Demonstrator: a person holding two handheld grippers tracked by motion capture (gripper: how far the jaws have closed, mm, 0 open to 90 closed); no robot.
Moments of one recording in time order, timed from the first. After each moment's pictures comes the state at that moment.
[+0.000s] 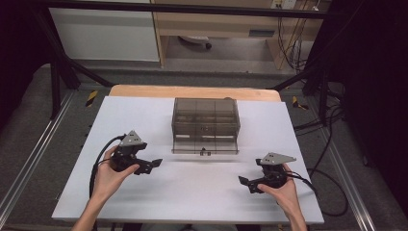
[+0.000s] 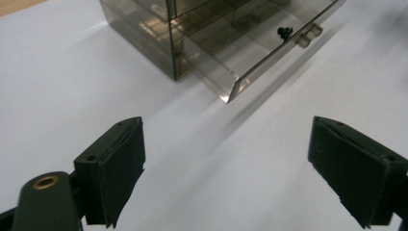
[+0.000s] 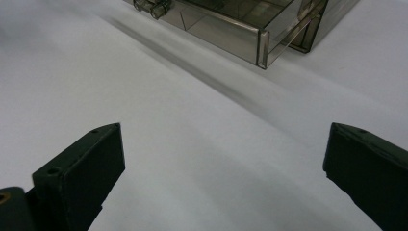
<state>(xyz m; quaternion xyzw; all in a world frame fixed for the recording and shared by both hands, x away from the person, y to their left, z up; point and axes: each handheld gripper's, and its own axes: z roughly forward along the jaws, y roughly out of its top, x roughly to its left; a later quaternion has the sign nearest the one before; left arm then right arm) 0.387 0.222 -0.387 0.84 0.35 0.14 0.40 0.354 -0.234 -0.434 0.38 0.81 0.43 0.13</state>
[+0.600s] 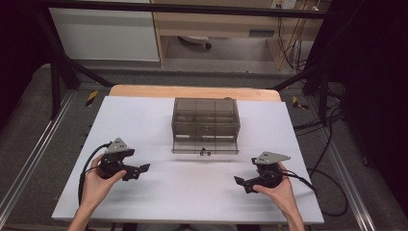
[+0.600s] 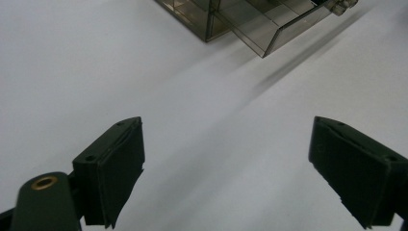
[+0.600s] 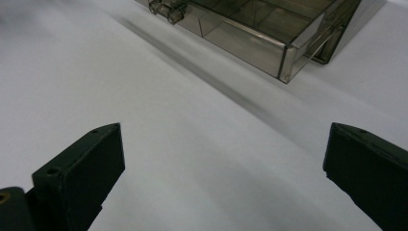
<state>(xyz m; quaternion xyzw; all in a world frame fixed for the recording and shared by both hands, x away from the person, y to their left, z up) 0.377 0.257 -0.409 0.82 0.38 0.13 0.40 0.355 -0.219 -0.429 0.36 0.82 0.43 0.13</state>
